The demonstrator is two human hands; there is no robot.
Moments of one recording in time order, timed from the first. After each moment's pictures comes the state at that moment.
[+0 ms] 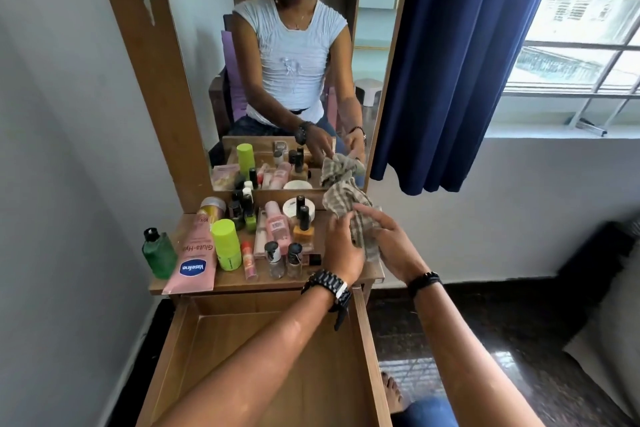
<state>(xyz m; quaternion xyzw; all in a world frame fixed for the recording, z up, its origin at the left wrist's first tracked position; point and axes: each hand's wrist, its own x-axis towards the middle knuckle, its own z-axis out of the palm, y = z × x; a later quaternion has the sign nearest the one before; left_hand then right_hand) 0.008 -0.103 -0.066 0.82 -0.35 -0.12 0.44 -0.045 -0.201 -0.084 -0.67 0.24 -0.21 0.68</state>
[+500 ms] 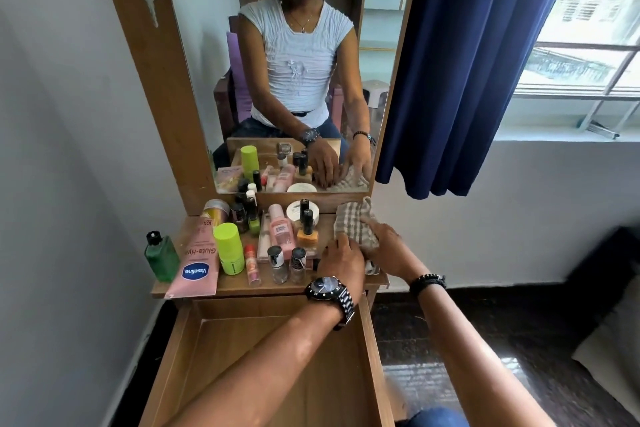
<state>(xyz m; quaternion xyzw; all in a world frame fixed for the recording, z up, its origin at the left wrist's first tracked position) 0.012 -0.100 -0.095 0.88 -0.46 0.00 0.16 -0.036 -0.216 -0.098 -0.89 0.30 -0.08 0.32</state>
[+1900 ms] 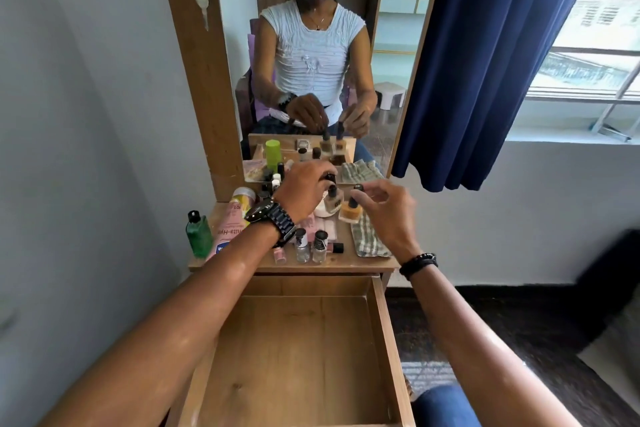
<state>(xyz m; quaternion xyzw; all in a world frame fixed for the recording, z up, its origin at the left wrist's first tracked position) 0.099 -0.034 0.005 0.78 -0.51 0.09 0.34 -0.029 -0.130 -0.020 -0.79 0.26 -0.40 0.40</state>
